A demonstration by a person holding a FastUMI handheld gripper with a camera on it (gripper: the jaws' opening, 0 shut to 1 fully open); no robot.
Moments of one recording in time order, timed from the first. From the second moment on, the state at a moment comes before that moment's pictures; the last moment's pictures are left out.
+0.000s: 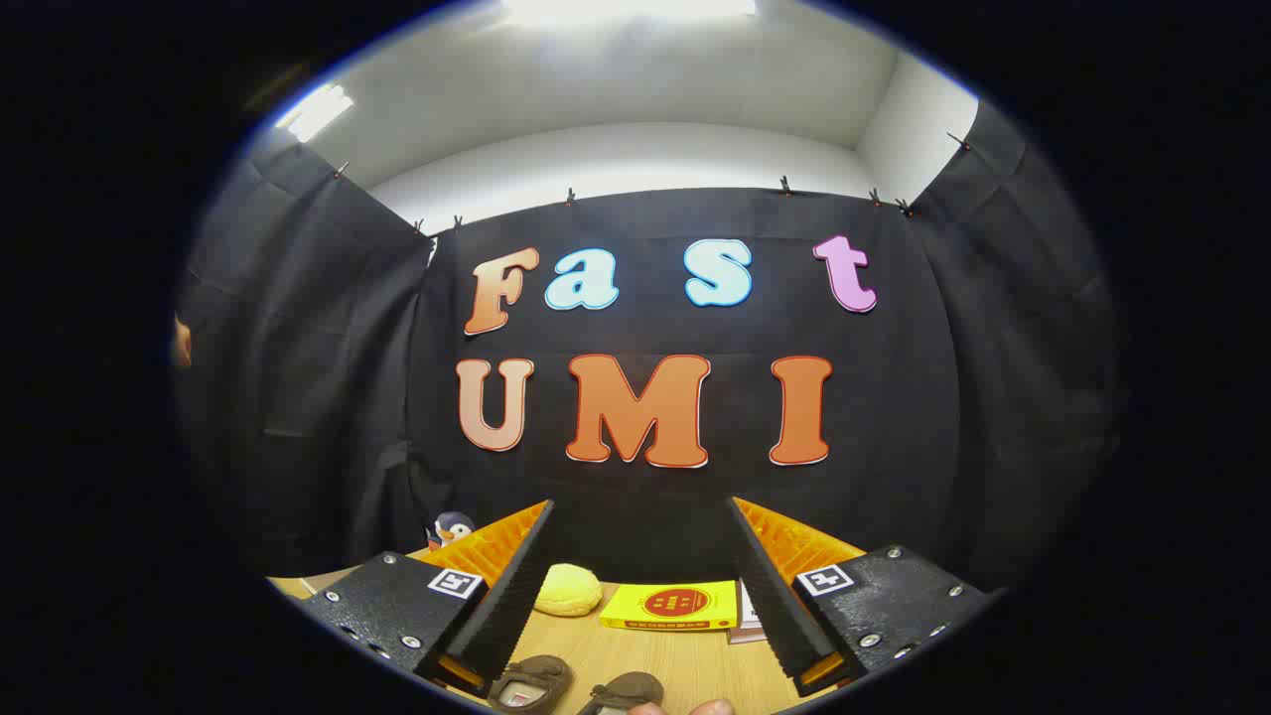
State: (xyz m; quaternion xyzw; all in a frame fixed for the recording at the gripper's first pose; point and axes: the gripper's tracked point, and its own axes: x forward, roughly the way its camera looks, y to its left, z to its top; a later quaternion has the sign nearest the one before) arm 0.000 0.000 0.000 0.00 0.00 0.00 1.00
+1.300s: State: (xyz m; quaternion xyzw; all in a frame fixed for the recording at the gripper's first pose) arm 0.014 0.066 -0.067 0.02 0.10 0.07 0.99
